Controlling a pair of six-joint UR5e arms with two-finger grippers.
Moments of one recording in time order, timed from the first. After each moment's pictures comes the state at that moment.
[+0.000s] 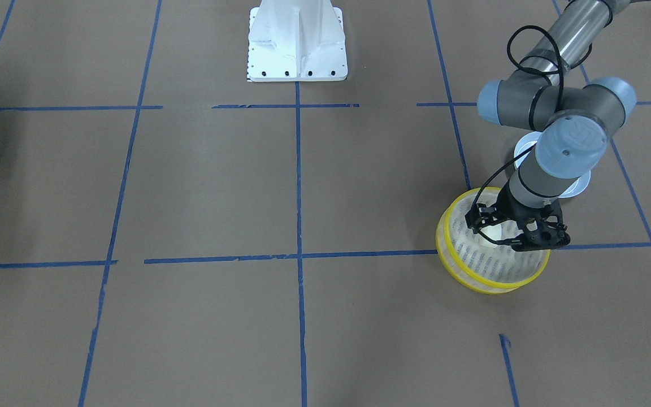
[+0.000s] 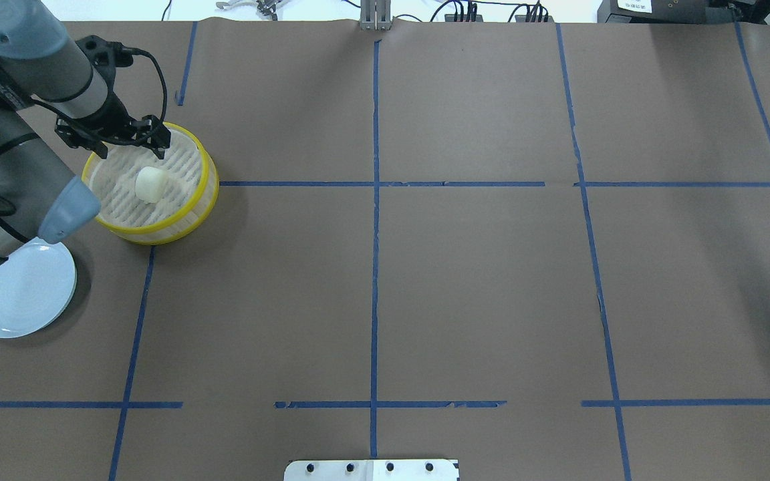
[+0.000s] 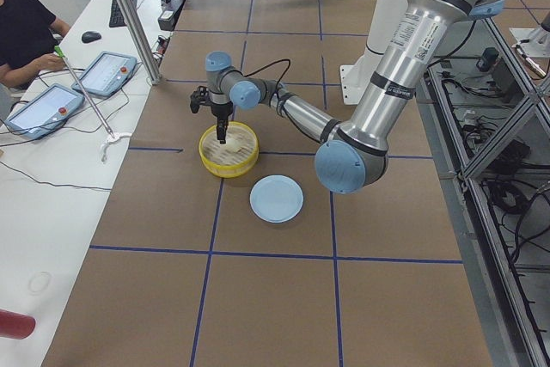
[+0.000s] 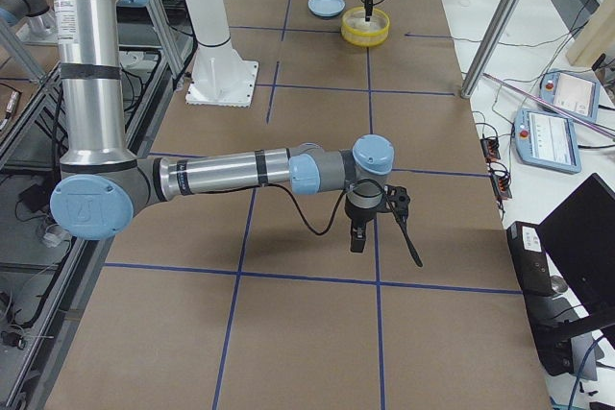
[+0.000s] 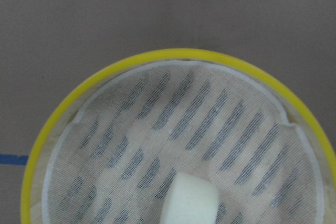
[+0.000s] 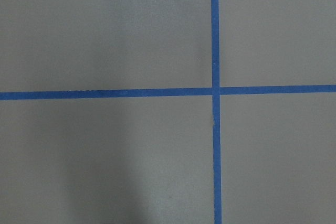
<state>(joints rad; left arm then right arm) -0.98 -2.03 -1.61 -1.64 -2.08 -0.82 1.41 -1.55 1.69 -1.57 2.26 0.25</state>
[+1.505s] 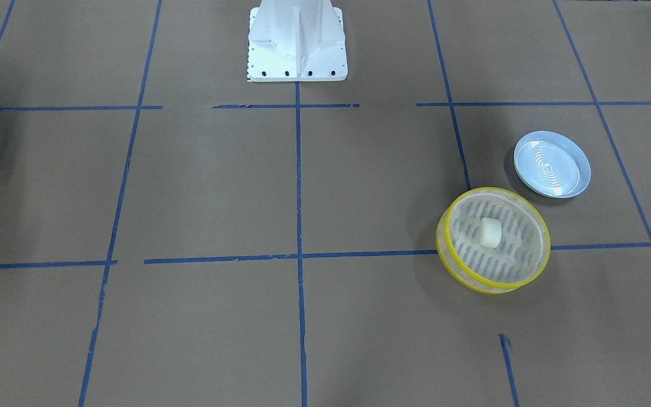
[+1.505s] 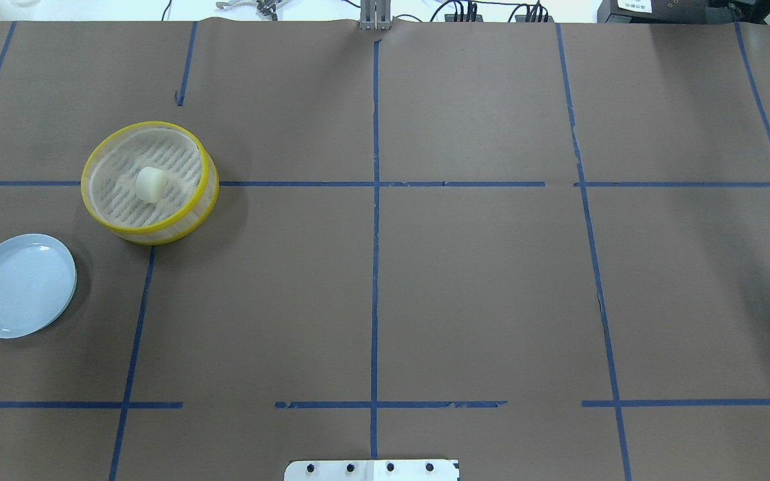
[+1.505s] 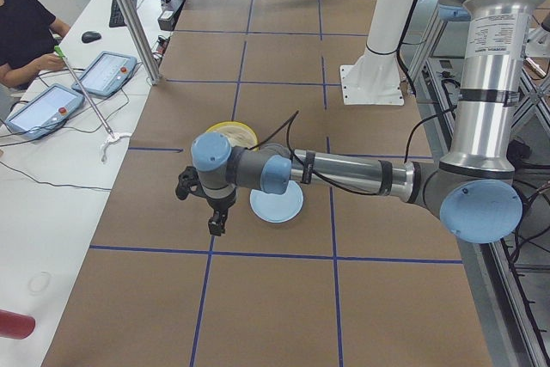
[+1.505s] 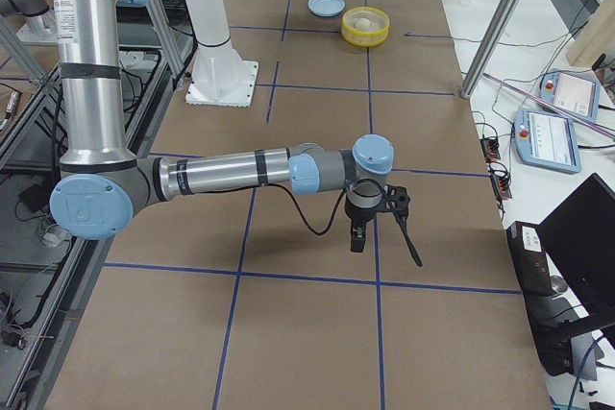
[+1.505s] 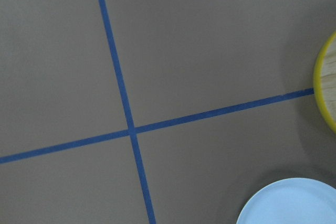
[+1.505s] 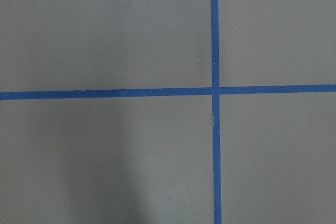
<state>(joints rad) -1.49 -1.58 -1.61 -1.65 -2.37 0.02 1.41 -1.55 1.69 -1.57 2.26 0.25</state>
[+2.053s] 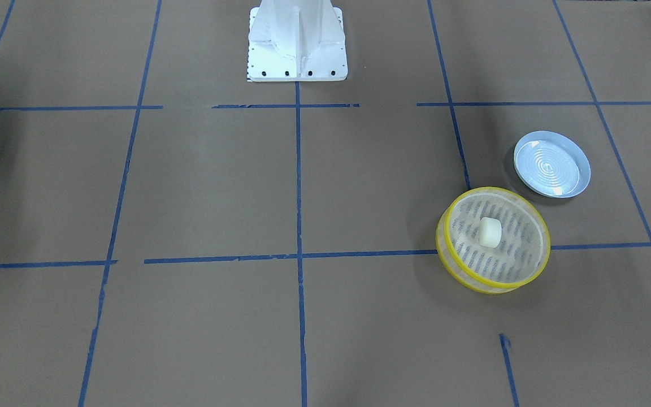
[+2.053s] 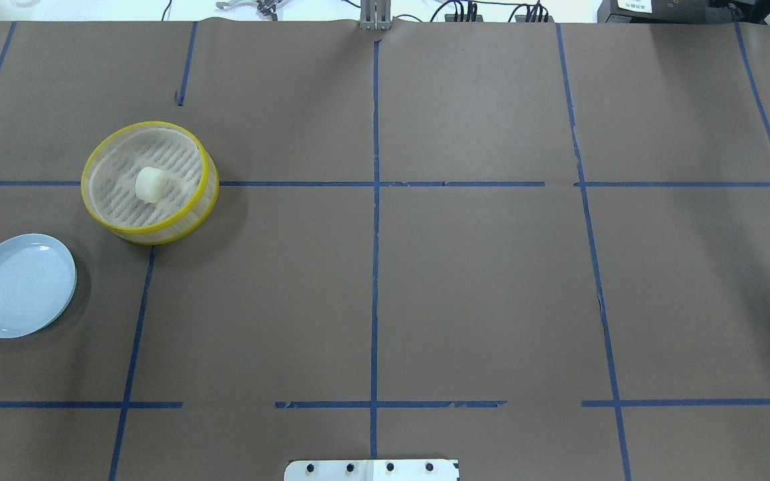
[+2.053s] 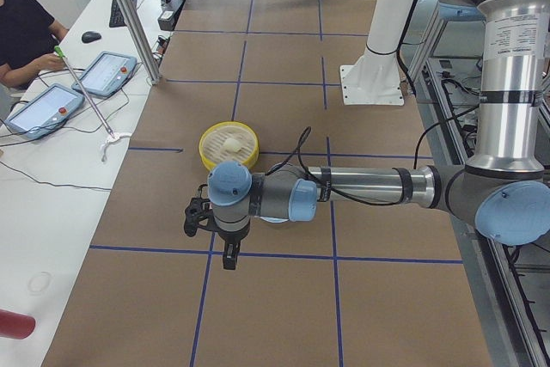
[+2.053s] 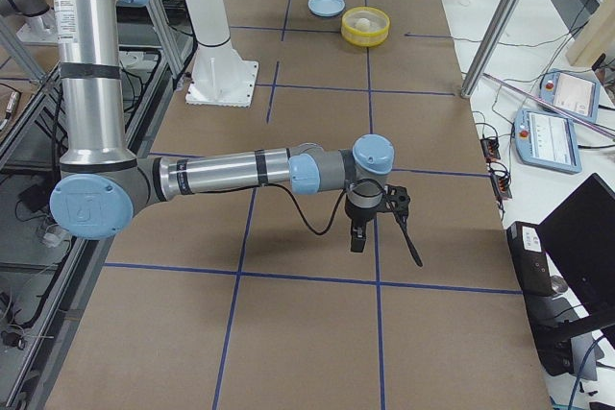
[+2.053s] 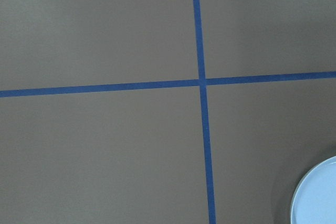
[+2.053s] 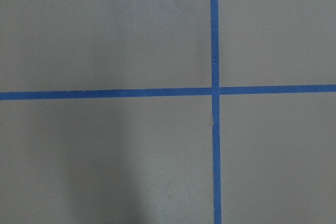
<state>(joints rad) -1.63 -1.54 -1.61 -1.65 -2.34 0.02 1.41 -1.55 1.69 -1.57 2.26 0.25</state>
